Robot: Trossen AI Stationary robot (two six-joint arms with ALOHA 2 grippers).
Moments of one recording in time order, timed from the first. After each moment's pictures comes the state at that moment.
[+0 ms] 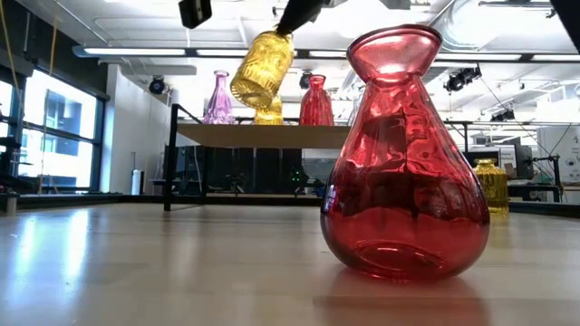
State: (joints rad) left arm 0.07 1.10 1.06 -0.34 0.24 -0.52; right arm -0.09 1.93 2.15 -1.14 0.02 -0.25
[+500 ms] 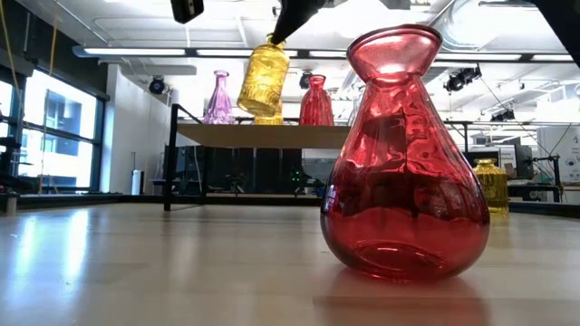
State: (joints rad) left arm 0.07 1.05 1.06 -0.38 0.24 -0.52; right arm -0.10 2.02 2.29 -1.21 0.18 -0.54
